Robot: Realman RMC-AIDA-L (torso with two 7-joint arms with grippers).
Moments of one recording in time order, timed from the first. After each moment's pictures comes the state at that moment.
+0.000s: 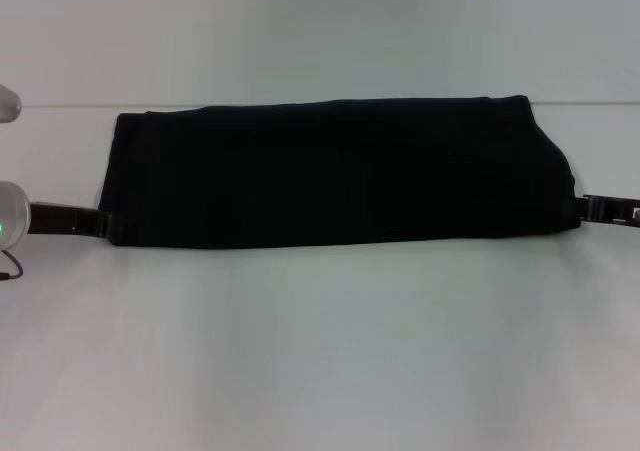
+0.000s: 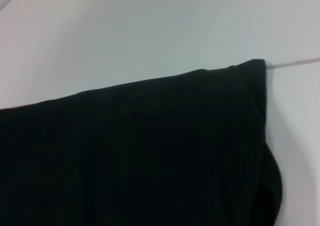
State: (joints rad) left arm -0.64 -2.08 0.68 0.80 2.57 1.02 -2.20; right arm 0.68 1.98 -0.59 -0.43 -2.23 -0.88 1.96
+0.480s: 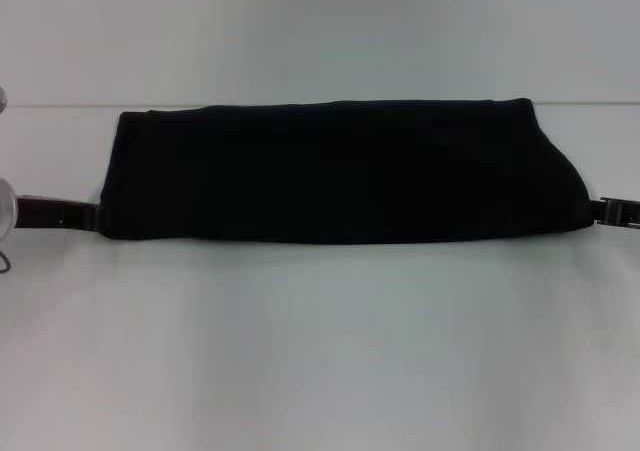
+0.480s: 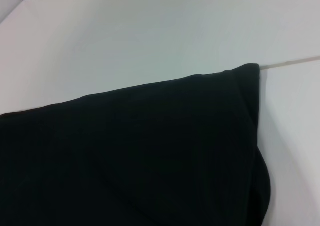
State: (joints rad) left arm -0.63 -2.08 0.67 0.83 2.57 1.02 -2.20; right arm 0.65 1.97 -0.56 -0.46 -2.22 -0.95 1.96
